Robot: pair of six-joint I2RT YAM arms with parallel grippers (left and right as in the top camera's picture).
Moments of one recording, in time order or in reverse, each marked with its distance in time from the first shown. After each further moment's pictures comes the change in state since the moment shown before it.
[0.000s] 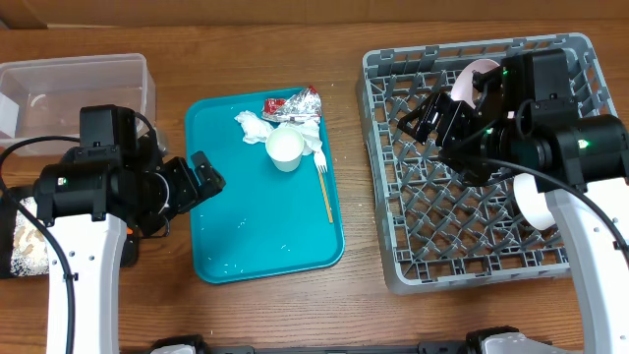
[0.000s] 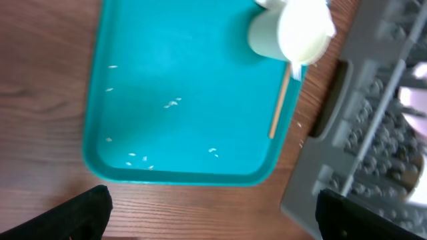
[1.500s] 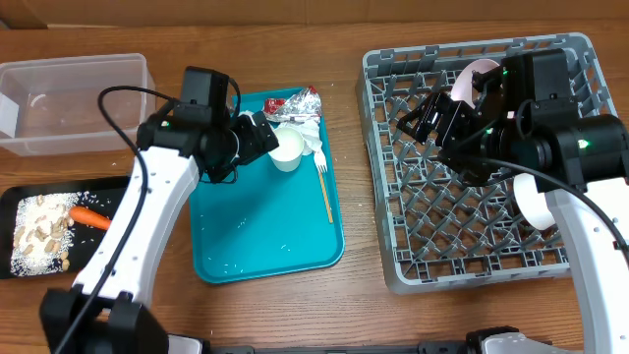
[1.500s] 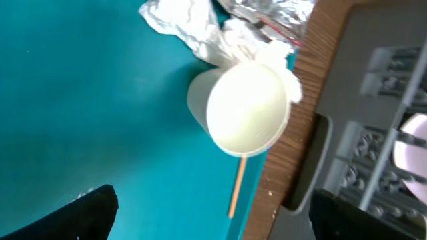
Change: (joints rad) left arm -0.281 0.317 -0.003 0.443 -0.122 -0.292; right arm 0.000 0.000 0.000 0.000 -0.006 0.000
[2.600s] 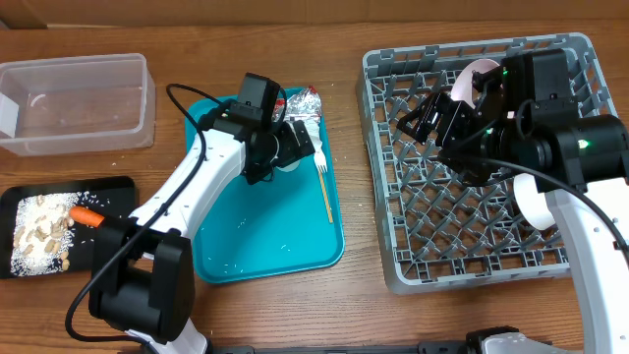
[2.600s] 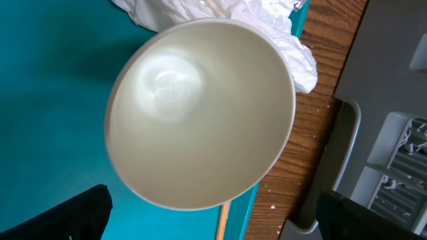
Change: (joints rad) left arm -0.130 0.208 0.000 0.142 0.009 -0.041; right arm 0.000 0.000 0.000 0.000 0.000 0.000
